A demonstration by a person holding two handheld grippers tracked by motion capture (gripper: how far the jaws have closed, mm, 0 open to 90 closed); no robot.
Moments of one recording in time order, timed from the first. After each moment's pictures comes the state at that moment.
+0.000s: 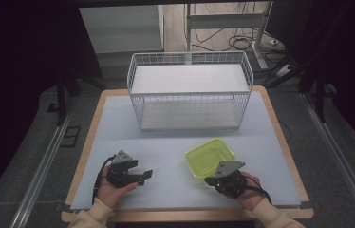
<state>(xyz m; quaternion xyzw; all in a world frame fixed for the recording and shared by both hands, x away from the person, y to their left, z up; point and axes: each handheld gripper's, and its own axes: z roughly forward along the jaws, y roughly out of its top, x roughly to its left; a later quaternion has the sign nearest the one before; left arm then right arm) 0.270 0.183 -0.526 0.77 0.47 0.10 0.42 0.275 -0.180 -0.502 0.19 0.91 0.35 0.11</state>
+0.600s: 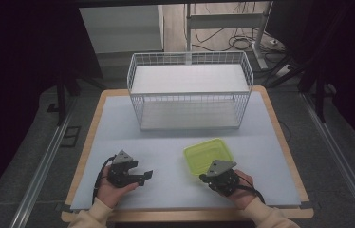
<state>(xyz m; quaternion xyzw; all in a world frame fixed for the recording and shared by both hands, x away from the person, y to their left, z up) 0.271 0.184 -0.528 0.78 0.47 0.10 0.41 0.278 -0.160 -0.506 0.19 0.91 0.35 0.14</state>
